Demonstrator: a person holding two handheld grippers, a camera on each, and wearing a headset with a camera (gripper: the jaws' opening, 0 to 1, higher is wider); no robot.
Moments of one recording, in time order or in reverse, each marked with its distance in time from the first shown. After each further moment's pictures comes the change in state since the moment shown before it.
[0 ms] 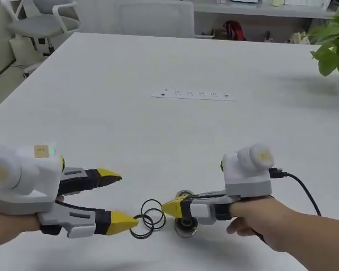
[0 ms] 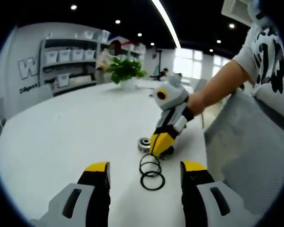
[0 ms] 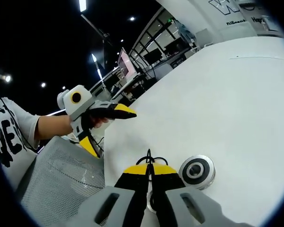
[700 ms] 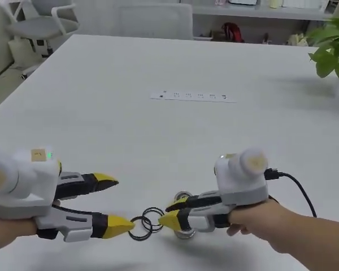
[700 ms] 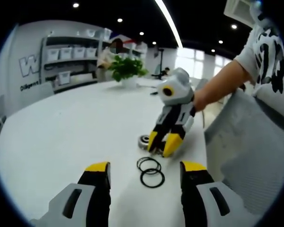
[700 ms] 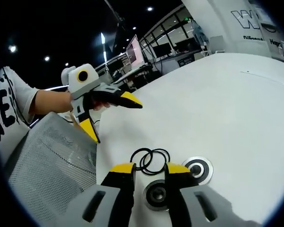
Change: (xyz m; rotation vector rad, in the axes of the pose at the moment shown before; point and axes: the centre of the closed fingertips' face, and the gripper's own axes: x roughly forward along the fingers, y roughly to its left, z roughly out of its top) left arm -0.002 0.000 -0.005 -0.016 0.014 0.006; right arm -0.004 0.005 -0.008 -0.217 0.076 -0.037
